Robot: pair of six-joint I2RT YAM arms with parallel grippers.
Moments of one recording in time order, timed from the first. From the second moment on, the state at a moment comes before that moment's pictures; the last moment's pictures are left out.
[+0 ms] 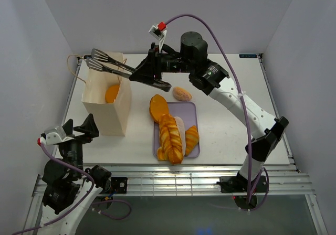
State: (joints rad) left arm -0.49 0.00 0.65 -0.38 -0.62 -0.14; right arm 0.84 1.74 1.98 -0.22 -0.72 0.43
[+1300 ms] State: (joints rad) left arm -0.49 0.00 0.64 -0.37 -0.58 -0.13; right arm 0.37 1.28 1.04 -0.18 -0.42 0.31
